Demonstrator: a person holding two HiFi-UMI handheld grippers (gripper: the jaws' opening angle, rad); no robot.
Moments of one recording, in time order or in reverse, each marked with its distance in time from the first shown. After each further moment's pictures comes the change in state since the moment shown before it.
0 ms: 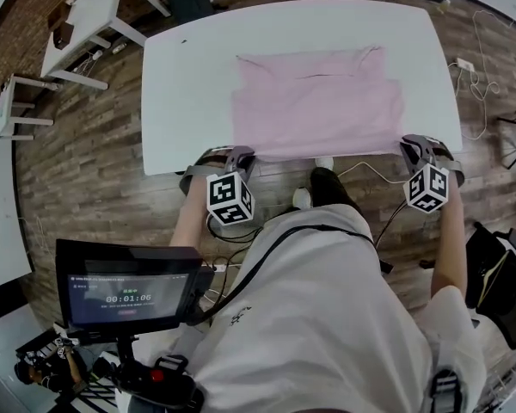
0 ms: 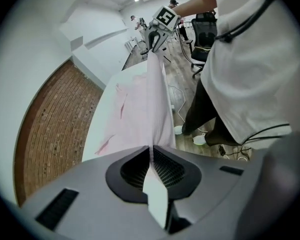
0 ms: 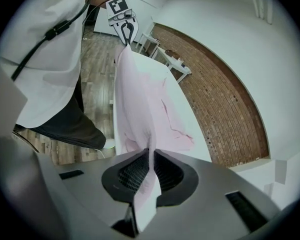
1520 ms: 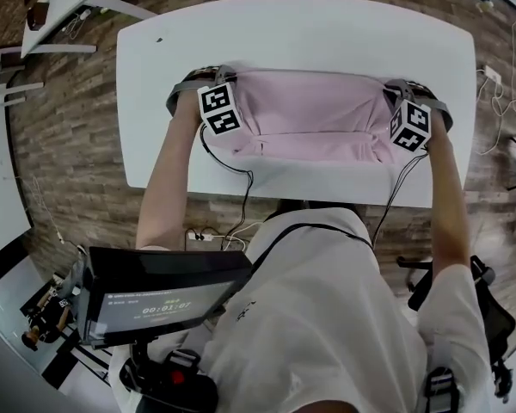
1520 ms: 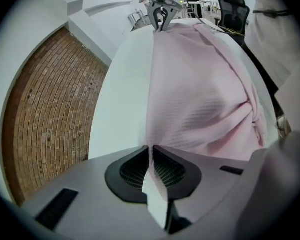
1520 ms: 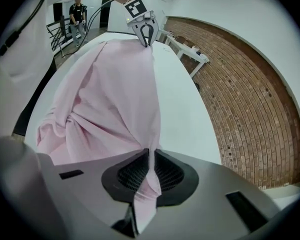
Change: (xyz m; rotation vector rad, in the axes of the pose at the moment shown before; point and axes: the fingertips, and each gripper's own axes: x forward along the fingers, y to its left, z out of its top) left arm 0.198 0.244 -0.067 -0.030 0.243 -0.024; right arm 0.238 -0.174 0.019 -0.125 0.001 0.226
